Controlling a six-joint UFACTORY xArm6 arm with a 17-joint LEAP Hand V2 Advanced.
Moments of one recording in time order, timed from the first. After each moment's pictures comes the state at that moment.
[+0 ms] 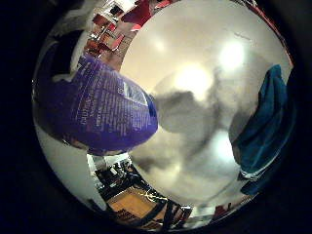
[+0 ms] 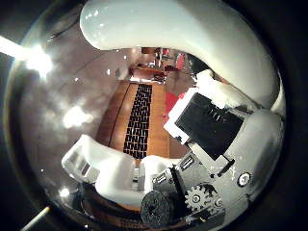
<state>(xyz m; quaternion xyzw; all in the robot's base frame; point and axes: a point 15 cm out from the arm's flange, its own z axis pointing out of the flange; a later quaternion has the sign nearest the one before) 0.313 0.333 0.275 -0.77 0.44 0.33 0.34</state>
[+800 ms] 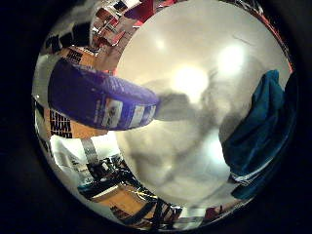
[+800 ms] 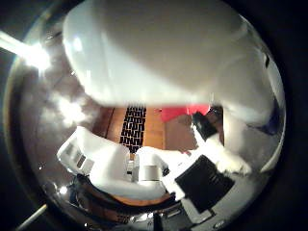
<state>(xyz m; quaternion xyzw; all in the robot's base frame) 0.308 0.324 0.274 -0.79 0.42 0.31 0.32</state>
